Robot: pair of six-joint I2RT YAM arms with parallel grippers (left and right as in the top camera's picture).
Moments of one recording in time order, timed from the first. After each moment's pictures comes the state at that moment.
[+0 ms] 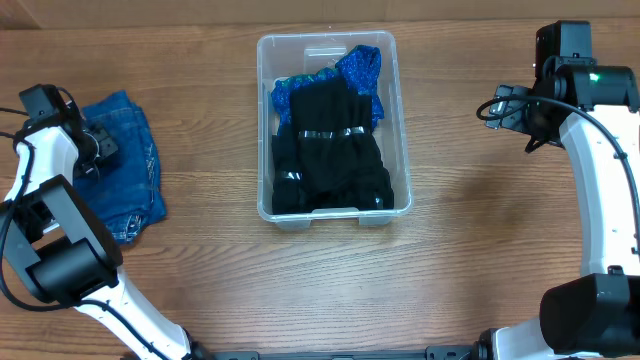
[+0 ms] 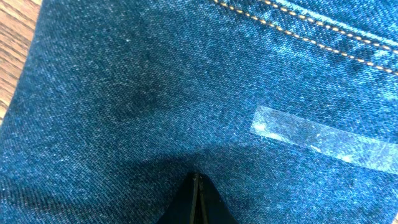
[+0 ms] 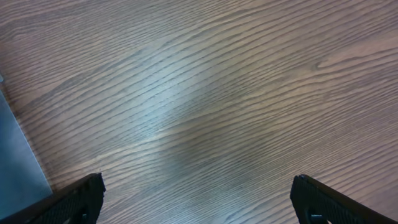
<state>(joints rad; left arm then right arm) 0.49 2.12 1.53 -0.61 0.03 -0.15 -0.07 1.69 1.68 -1.22 0.20 0.28</state>
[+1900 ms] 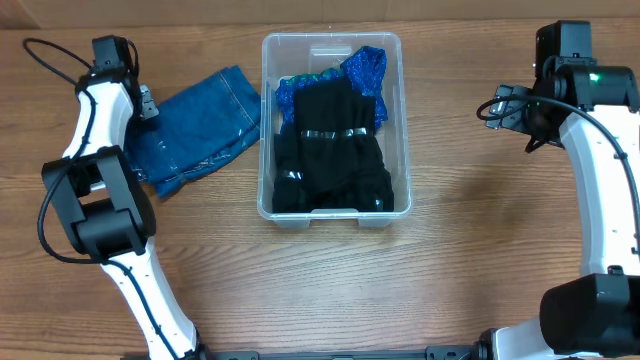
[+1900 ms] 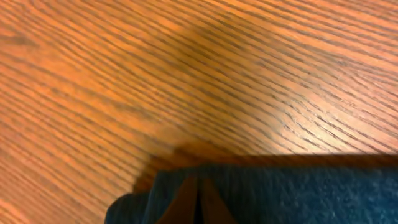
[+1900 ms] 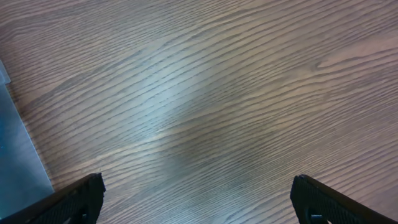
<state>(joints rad) 0.25 2.32 1.86 -0.72 -0.28 -0.18 -0.07 1.69 1.68 -1.22 0.20 0.28</state>
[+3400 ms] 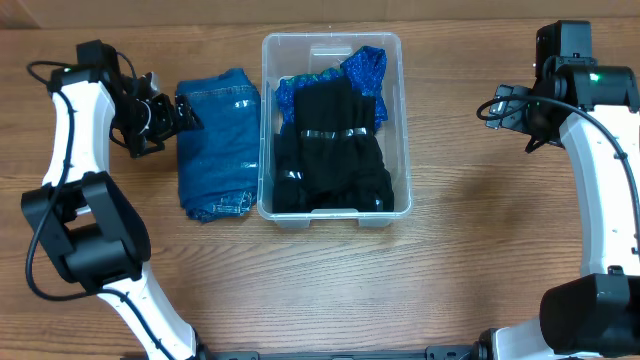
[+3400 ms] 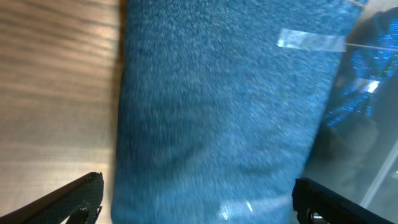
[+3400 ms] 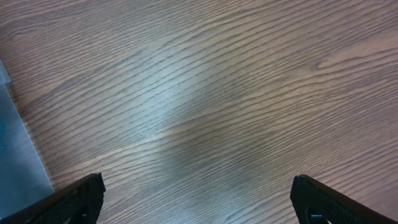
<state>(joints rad) 0.27 2.12 1.80 -1.15 0.40 -0.07 -0.07 1.69 1.68 -1.22 0.20 0.28</state>
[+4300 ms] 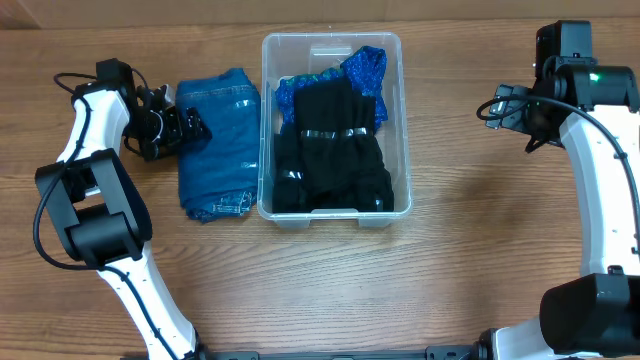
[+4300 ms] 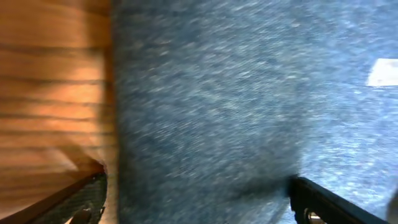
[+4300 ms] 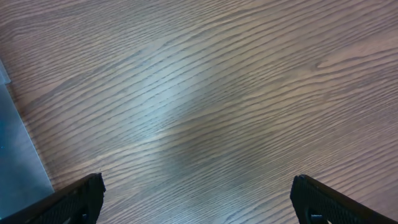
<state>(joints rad) 0.27 2.28 1.76 -0.98 0.46 0.01 -0.07 1.69 1.68 -1.22 0.21 0.28</state>
